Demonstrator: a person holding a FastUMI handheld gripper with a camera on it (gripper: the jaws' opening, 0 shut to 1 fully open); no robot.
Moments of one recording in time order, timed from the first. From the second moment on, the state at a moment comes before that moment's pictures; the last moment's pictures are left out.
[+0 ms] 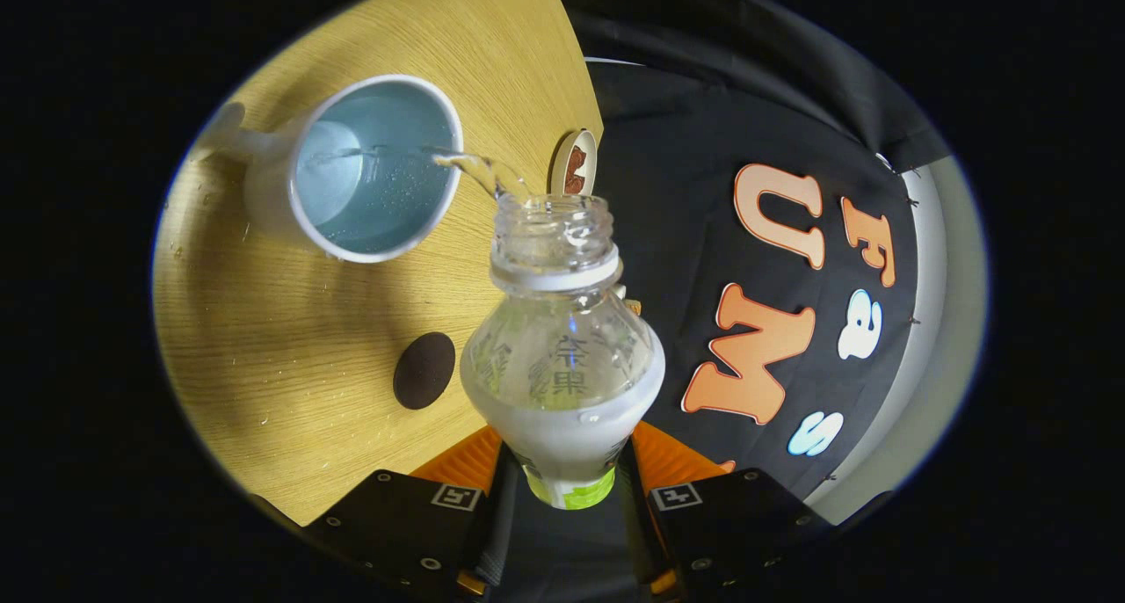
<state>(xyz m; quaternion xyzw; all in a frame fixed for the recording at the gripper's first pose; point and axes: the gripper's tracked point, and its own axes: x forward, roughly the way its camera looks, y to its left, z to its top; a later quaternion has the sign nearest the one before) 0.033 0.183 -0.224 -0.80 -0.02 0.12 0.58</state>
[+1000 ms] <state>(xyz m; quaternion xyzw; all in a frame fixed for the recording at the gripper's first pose) 0.036 0.184 -0.217 -0.83 -0.04 0.13 0.55</state>
